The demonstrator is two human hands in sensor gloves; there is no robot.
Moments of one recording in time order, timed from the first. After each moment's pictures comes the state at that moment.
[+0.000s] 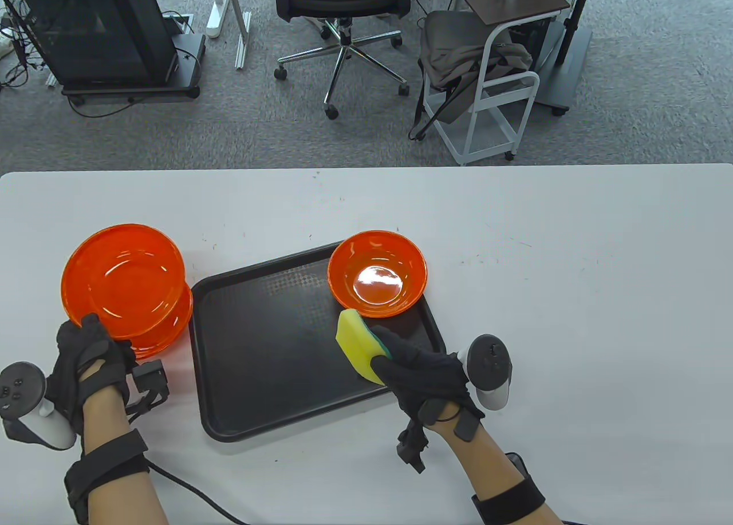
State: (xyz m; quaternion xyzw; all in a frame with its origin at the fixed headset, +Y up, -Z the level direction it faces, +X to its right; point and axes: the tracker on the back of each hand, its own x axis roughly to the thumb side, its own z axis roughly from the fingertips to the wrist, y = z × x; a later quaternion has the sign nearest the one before) left_hand -0.451 -0.715 -0.241 0.19 0.33 0.59 0.72; right_hand 0.077 -0.697 -0.244 0.27 0.02 0.70 0.66
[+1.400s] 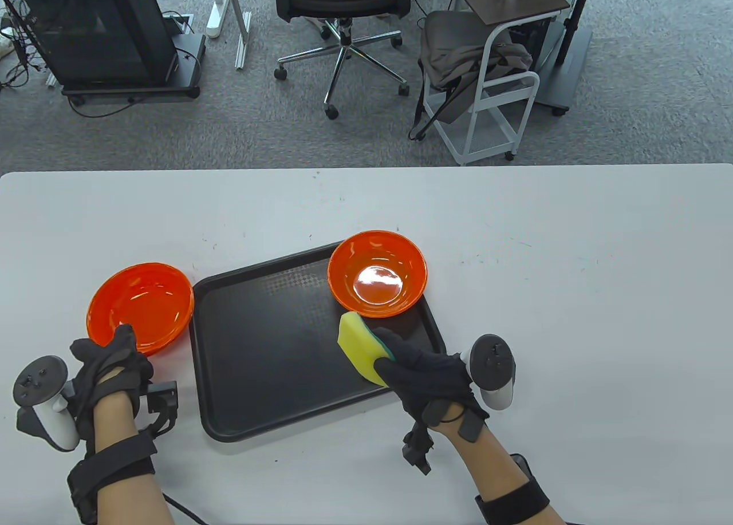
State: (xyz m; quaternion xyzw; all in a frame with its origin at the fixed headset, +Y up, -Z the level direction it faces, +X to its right) left_hand -0.427 -0.722 -0.244 0.04 0.33 0.54 0.77; right_hand 0.082 -0.697 -0.245 0.27 0.03 0.71 0.65
